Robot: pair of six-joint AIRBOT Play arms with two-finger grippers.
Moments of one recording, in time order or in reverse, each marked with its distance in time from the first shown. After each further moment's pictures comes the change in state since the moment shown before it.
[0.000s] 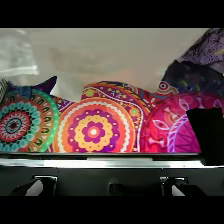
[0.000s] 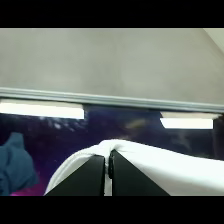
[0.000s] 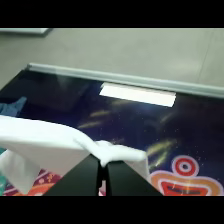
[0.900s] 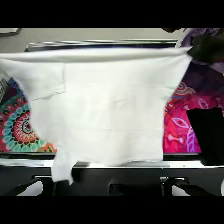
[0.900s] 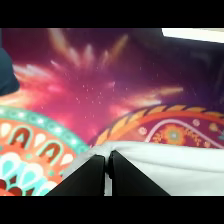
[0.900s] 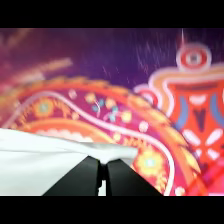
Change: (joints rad) left arm -0.080 -0.256 -0.277 0.031 -0.002 0.050; right arm 0.001 -0.287 -0.172 -0.234 0.117 0.128
